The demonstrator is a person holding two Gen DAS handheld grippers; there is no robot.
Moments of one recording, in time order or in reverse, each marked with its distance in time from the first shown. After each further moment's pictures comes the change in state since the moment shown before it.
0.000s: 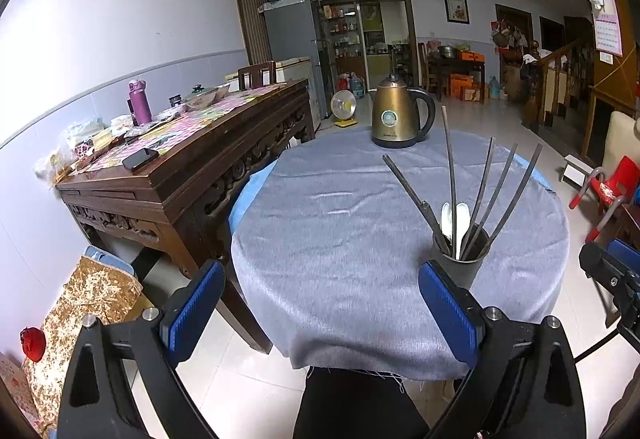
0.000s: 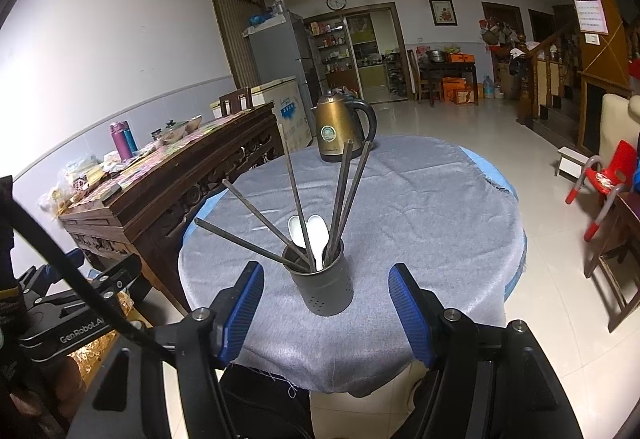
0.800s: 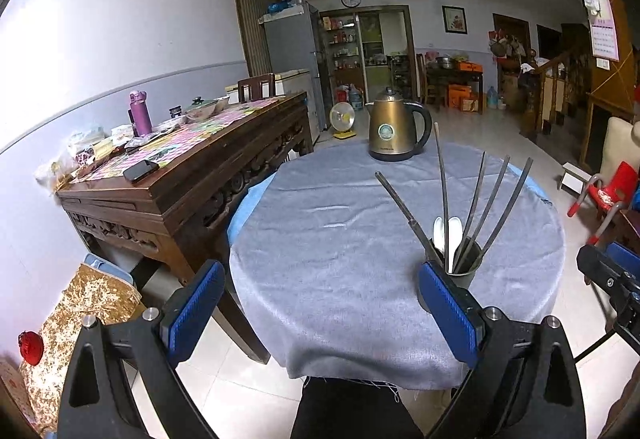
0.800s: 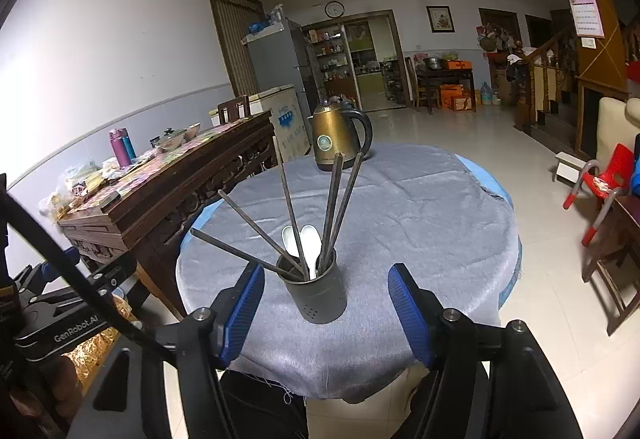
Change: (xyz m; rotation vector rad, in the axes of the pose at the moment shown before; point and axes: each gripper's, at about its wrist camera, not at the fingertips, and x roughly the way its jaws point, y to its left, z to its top) left arm -0.009 -0.005 0.003 -0.001 -0.046 -0.002; right arm -0.005 -0.008 0.004 0.004 -0.031 -0.008
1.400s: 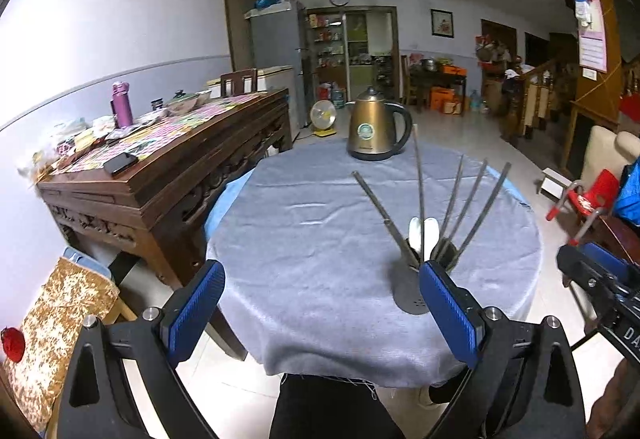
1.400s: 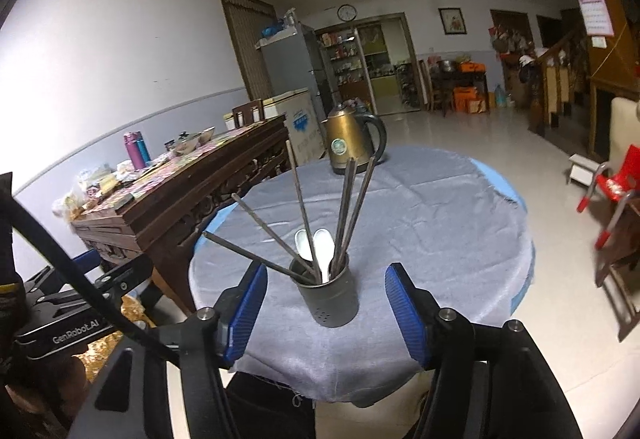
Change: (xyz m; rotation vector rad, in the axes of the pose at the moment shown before) left arm -0.002 -0.003 0.001 -0.032 0.010 -0.075; right arm -0.003 0.000 -0.003 -0.009 -0.023 0.048
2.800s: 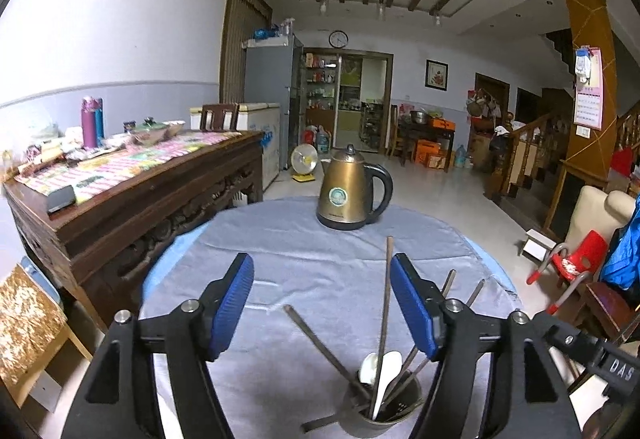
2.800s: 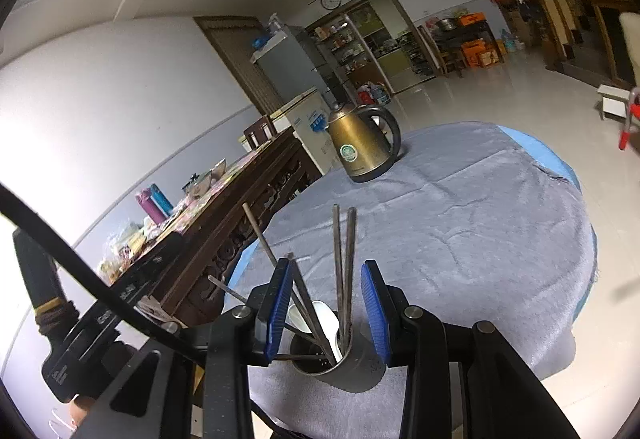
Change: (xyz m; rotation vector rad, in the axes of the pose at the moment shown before) left arm 0.077 -0.037 0.082 -0.098 -0.170 -0.097; right arm 0.100 -0.081 0.064 0.261 0.033 0.197
